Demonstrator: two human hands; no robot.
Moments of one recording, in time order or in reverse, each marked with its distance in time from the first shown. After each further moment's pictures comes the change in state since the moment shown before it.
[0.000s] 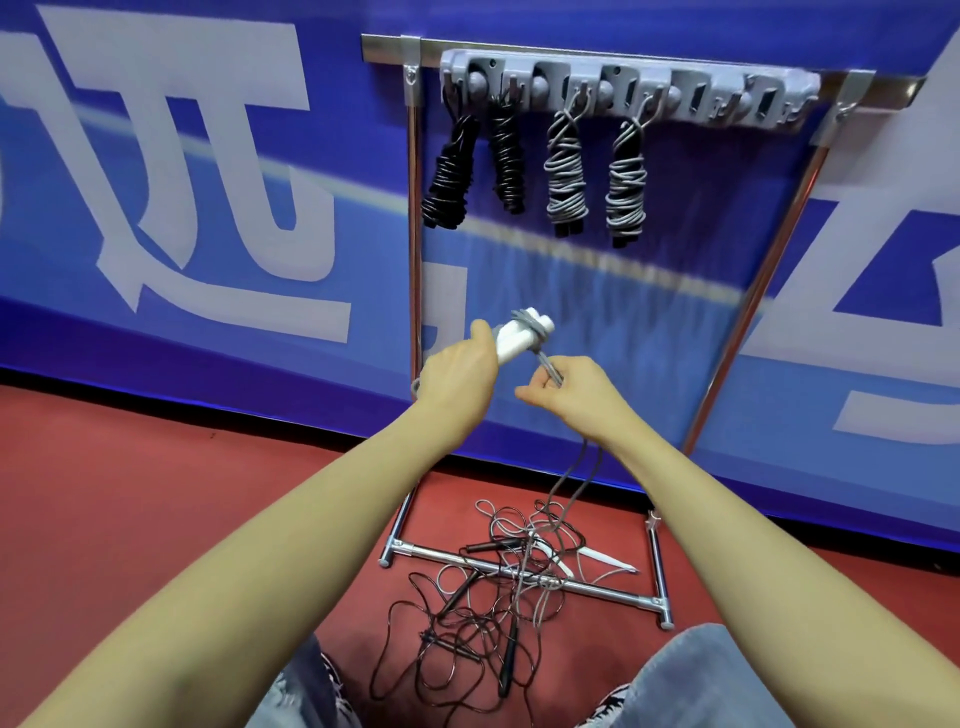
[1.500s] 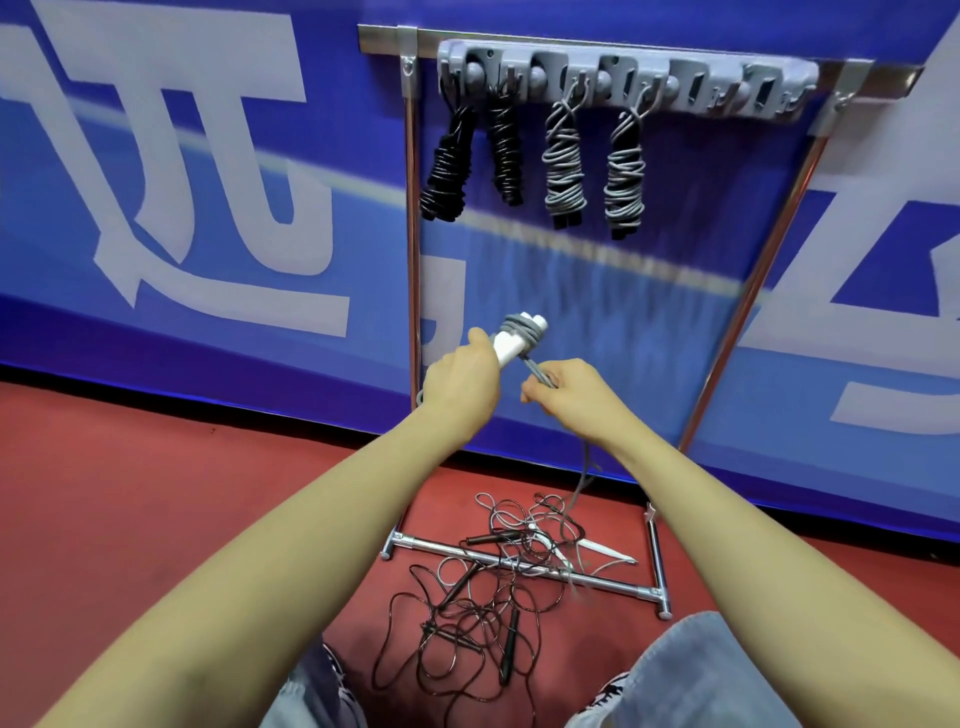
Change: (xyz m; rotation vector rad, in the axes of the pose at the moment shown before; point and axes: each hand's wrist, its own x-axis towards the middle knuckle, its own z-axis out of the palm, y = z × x) left_hand -0.009 0.007 0.007 -0.118 -0.074 -0.083; right_hand -0.005 0.004 0.007 -0.016 -0.047 0.026
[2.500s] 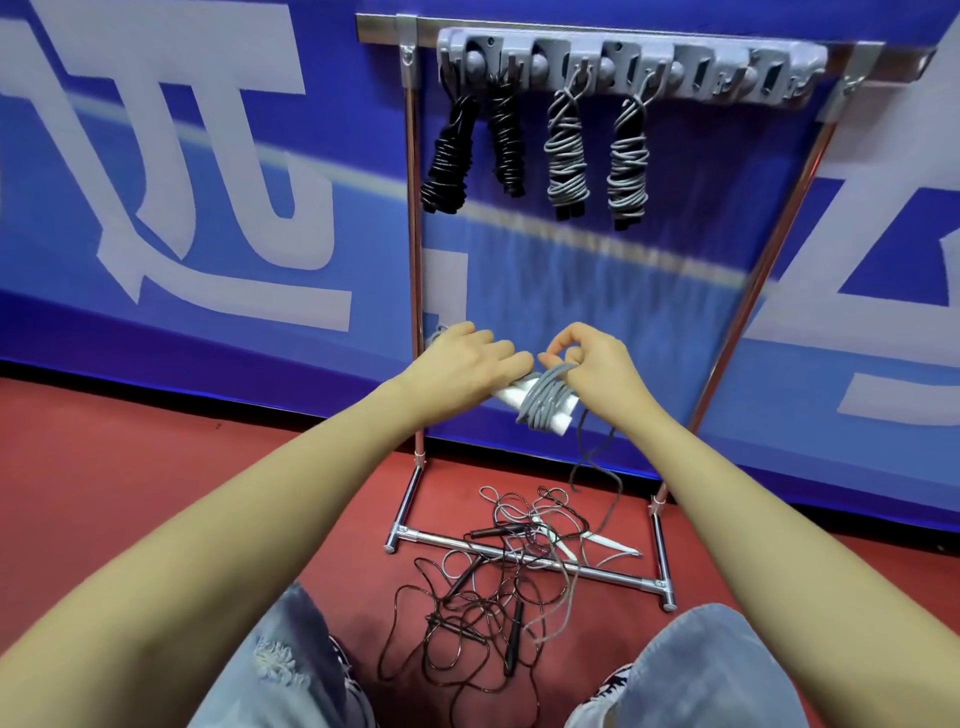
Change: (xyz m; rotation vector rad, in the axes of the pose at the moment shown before) left_hand 0.010 -0.032 -0.015 0.376 0.338 0.921; right_hand 0.011 0.010 -0.013 -0.049 0.205 -0.030
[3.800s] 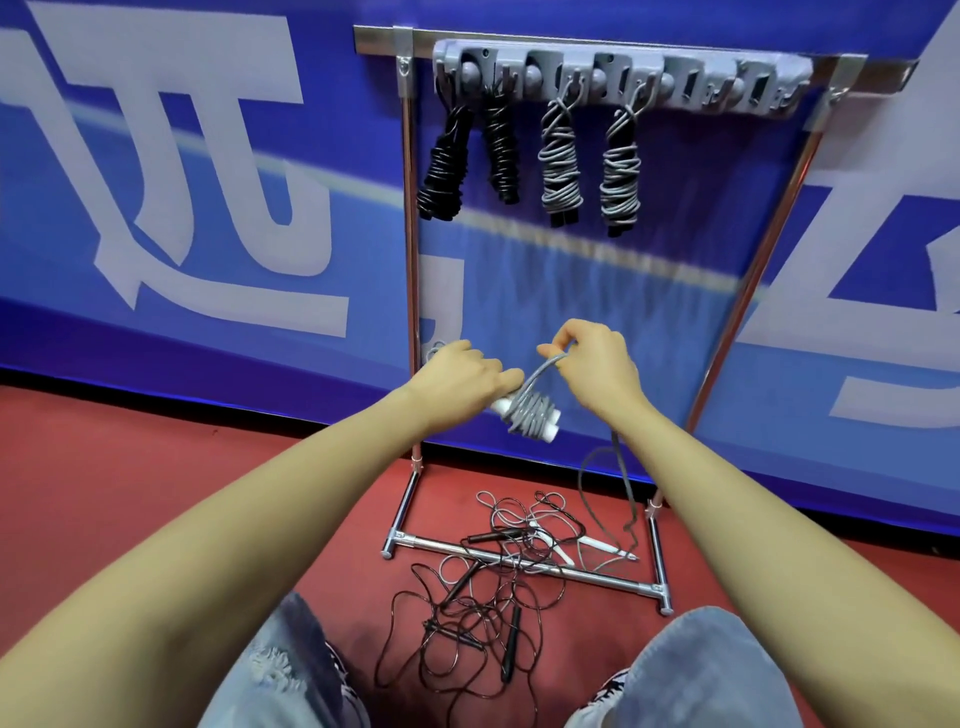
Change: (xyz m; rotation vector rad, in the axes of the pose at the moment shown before) left_hand 0.003 0.002 0.016 0.064 -0.249 0.067; right_hand 0.005 -0.011 -0.003 -0.150 0.098 0.069
